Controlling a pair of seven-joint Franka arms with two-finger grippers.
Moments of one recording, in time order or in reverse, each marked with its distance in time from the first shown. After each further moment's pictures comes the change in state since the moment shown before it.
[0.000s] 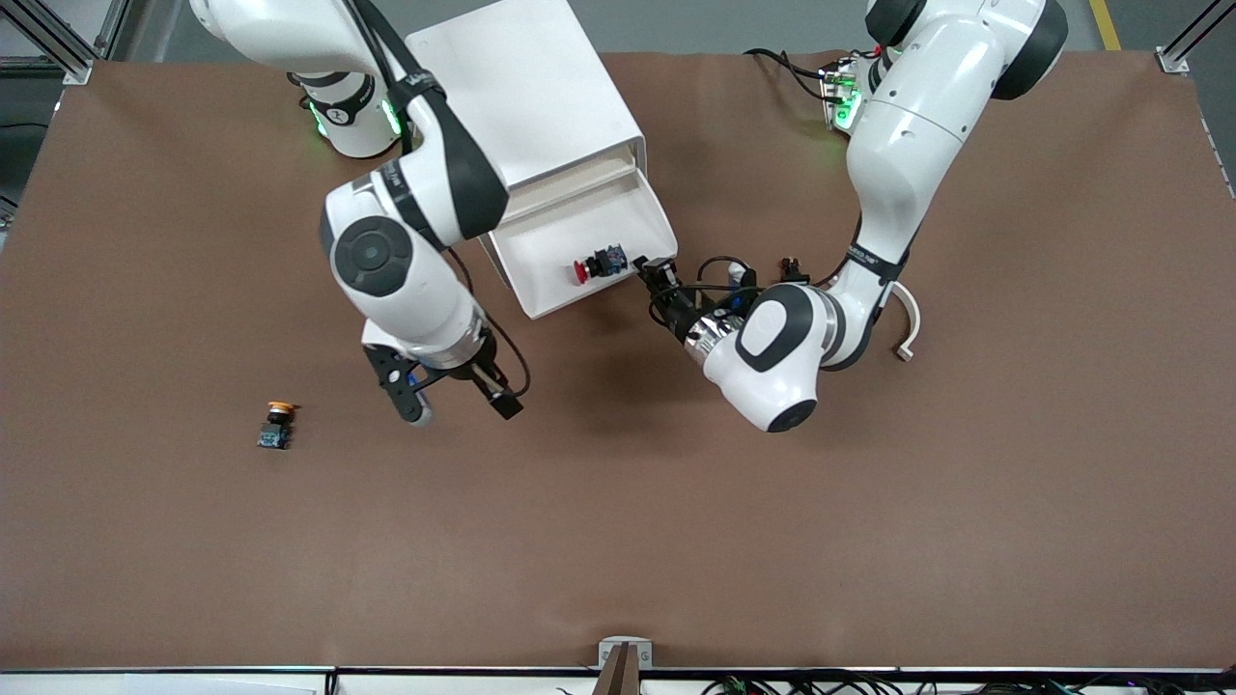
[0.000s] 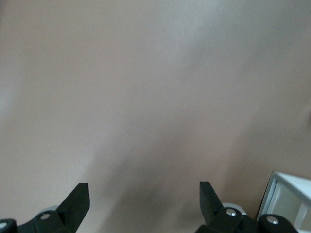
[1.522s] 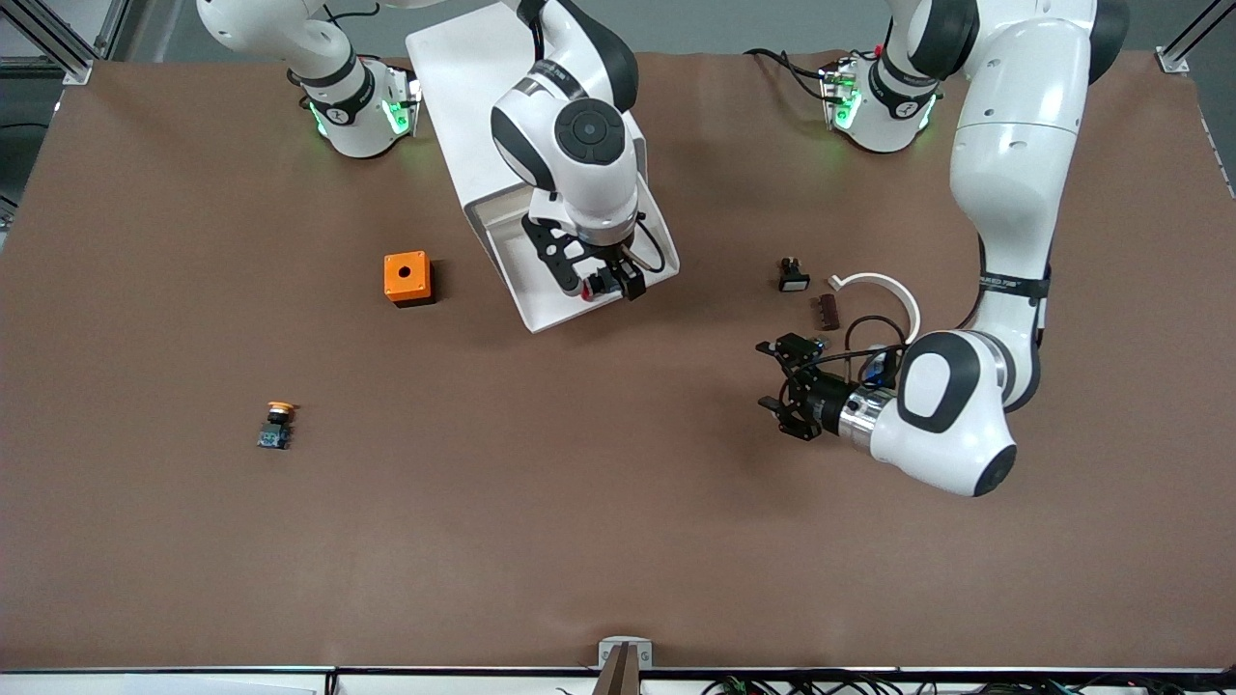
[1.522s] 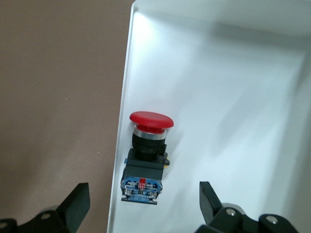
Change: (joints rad) left arm 0.106 -0.016 0.262 0.125 0.114 0.025 0.468; right arm 0.311 -0.039 0.005 -0.132 0.003 -0.005 0.356
